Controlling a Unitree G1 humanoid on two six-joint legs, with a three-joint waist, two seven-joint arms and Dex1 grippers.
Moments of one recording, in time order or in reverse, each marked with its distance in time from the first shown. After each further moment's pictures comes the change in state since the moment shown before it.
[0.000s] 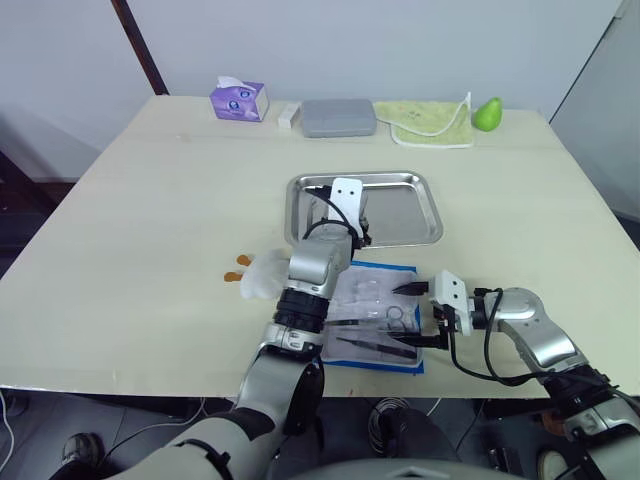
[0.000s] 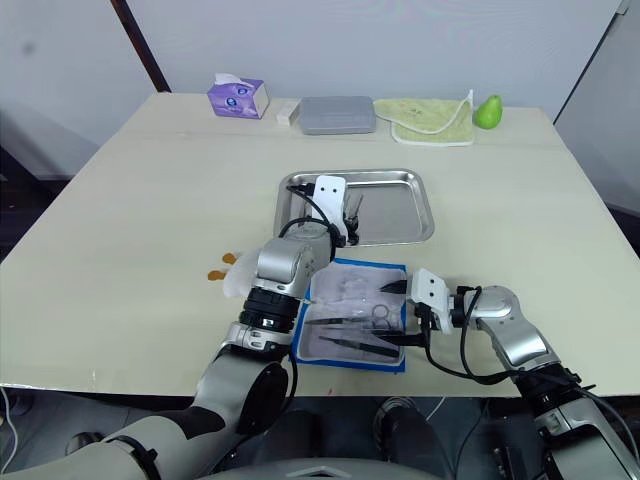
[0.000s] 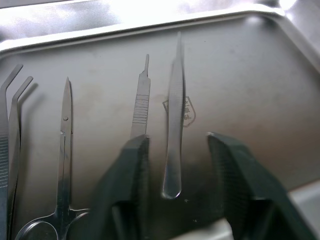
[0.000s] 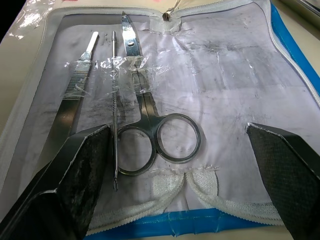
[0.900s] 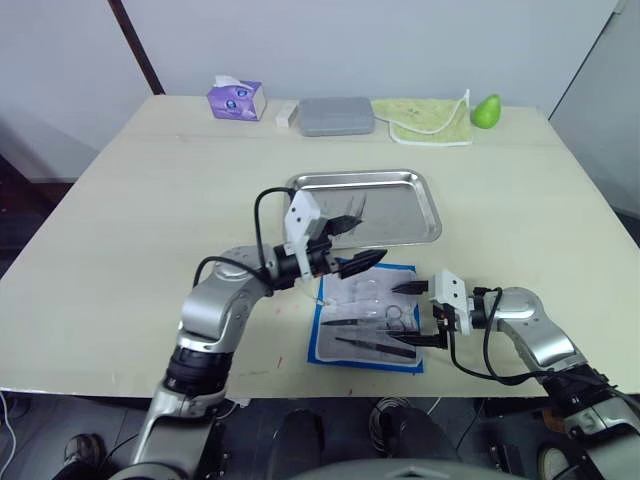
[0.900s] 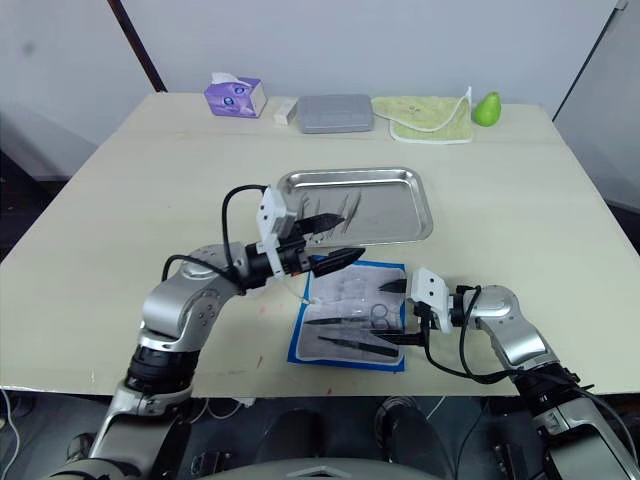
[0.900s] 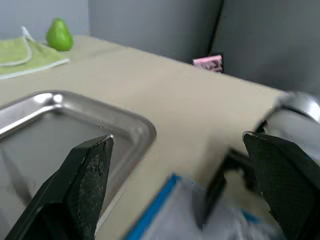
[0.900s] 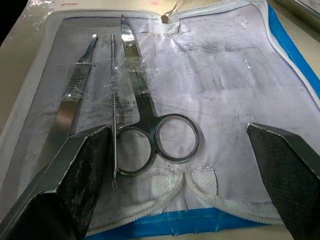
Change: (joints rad) left arm 0.391 0.500 -0.053 -0.535 -0.384 -0.276 -0.973; right arm 0.002 0.006 -0.013 0.003 0.003 -0.003 0.004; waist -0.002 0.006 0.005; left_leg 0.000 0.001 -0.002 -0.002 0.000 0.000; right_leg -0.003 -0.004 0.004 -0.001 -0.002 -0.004
